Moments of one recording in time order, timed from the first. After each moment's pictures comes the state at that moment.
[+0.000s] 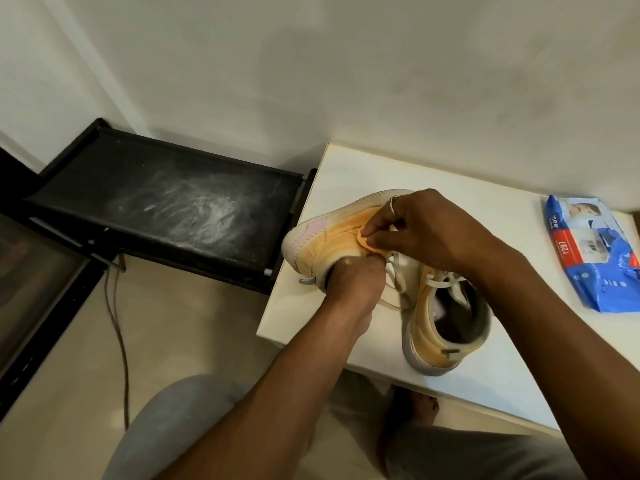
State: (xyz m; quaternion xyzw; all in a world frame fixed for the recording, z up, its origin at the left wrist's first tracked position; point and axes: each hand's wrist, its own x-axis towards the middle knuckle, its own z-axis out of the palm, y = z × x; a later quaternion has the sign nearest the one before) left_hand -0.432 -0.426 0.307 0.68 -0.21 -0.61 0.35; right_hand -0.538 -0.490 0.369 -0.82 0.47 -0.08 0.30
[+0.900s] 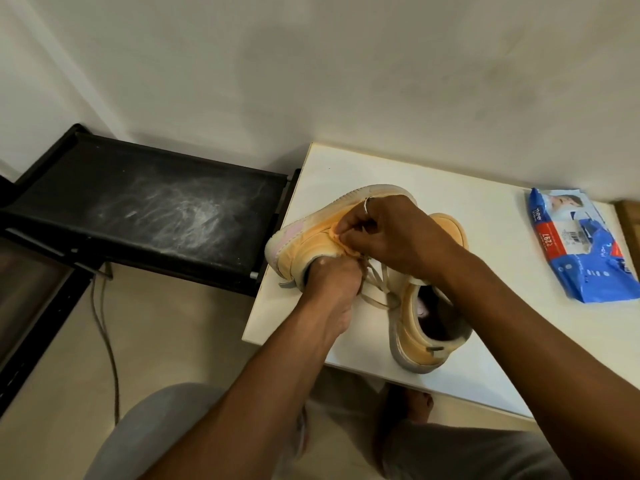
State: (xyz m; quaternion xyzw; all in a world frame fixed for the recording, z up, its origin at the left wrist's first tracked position) left_hand -0.434 -0.438 0.300 0.70 -0.12 -0.60 0.37; right_hand -0.529 -0.486 0.352 -0.81 0.49 -0.10 0.32
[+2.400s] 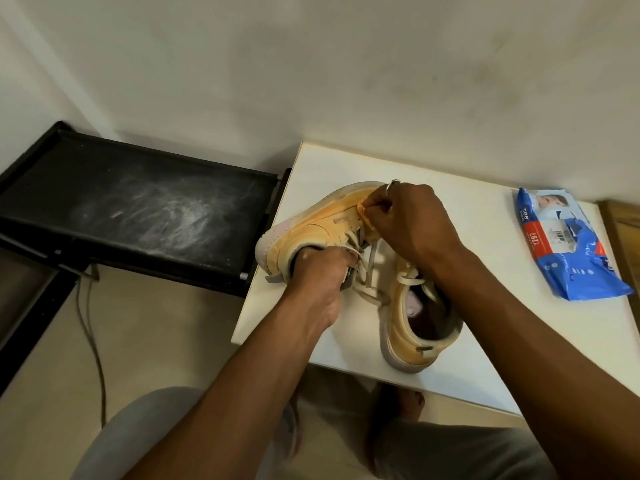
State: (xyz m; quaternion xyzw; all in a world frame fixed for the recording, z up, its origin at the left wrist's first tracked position) left_hand -0.428 -0.433 0.327 0.63 -0.13 -0.61 0.46; right_hand -0.551 -0.505 0.332 -0.75 0.61 -0.17 0.16
